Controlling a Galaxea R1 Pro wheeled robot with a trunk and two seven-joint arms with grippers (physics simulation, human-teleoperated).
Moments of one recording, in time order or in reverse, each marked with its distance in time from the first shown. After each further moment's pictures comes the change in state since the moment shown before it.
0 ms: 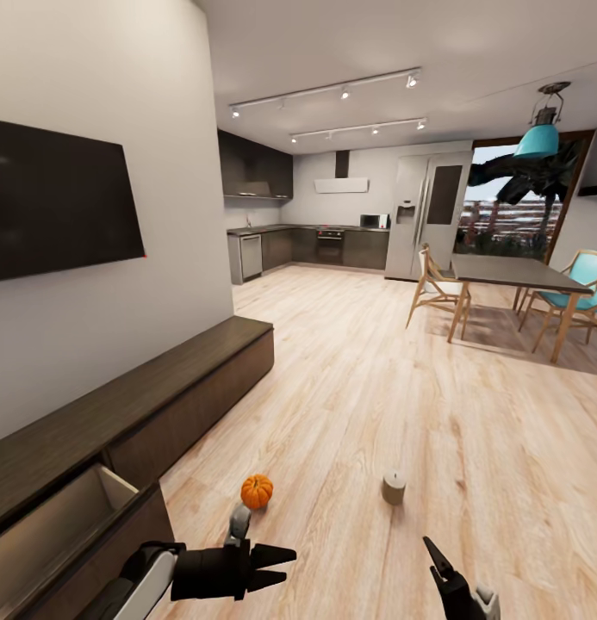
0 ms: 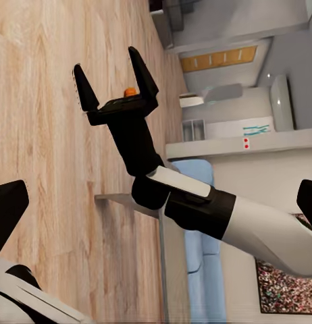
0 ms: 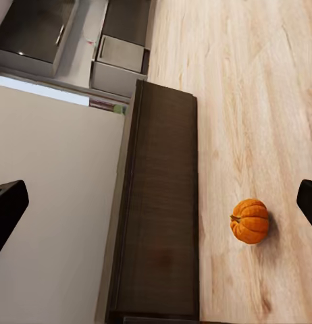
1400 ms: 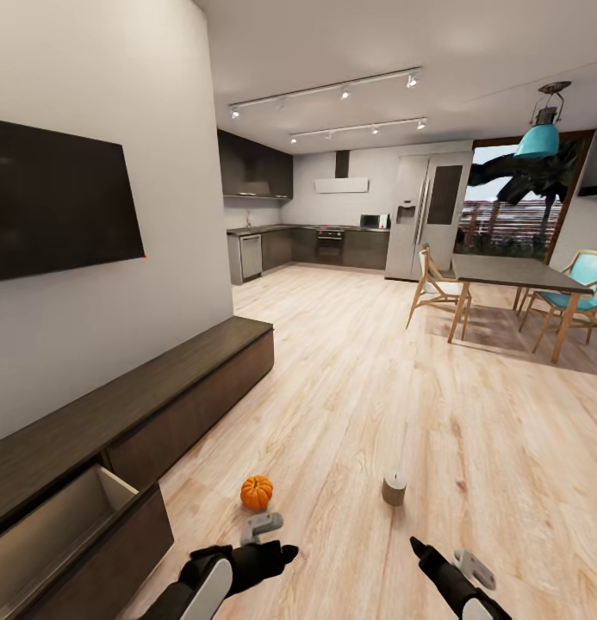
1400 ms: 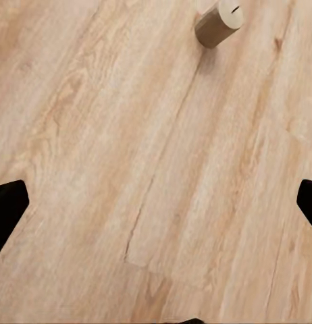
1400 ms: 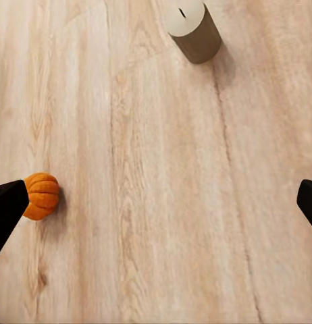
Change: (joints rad) left arm 0.001 -0.189 -0.064 0.009 -0.074 -0.386 1.029; right arm -0.001 -0.004 0.369 -0.378 0.100 -0.008 -1.001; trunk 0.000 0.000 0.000
